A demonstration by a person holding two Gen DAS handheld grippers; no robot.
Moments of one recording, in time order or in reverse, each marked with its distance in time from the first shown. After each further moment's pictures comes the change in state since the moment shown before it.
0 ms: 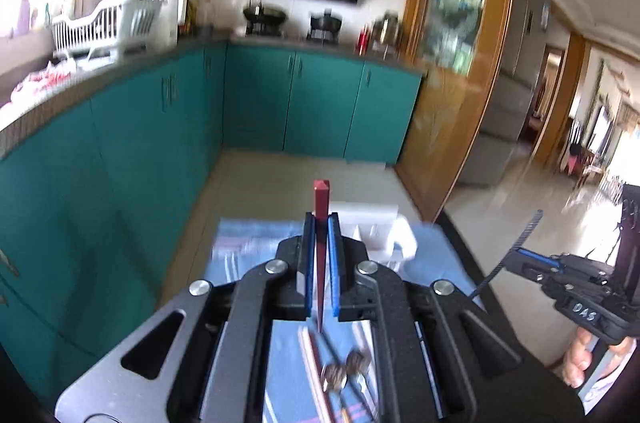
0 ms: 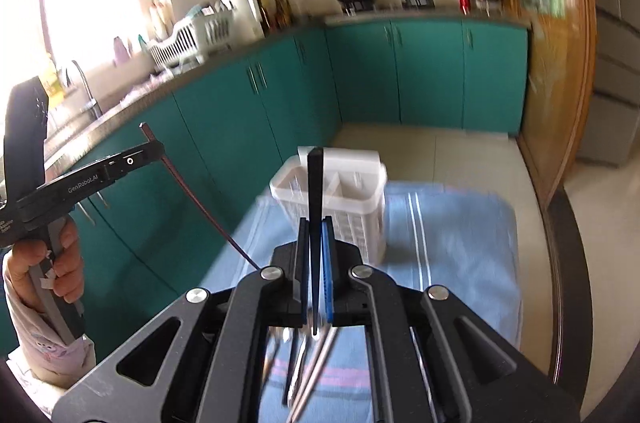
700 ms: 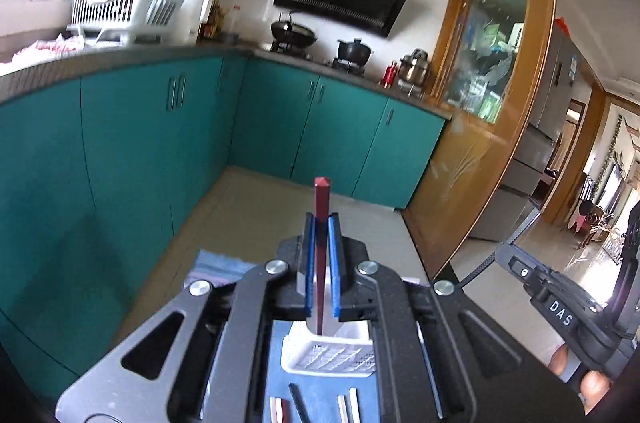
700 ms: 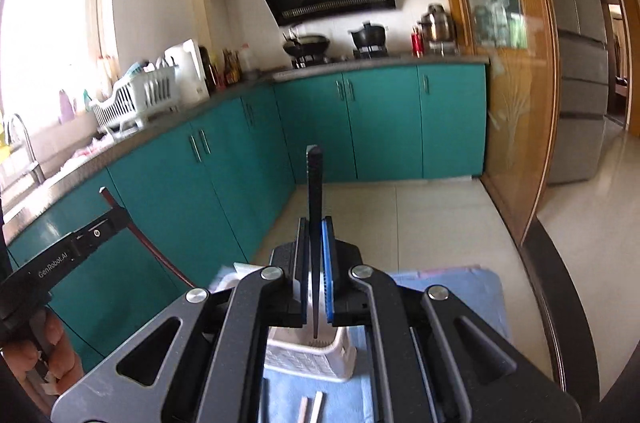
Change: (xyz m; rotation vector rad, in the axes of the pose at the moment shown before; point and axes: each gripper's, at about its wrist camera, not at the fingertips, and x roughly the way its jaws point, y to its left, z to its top) left arm 0.082 0.009 0.000 -0.153 -0.092 0.044; right arm 0.083 -0.040 0.019 0.094 -0.142 -0.184
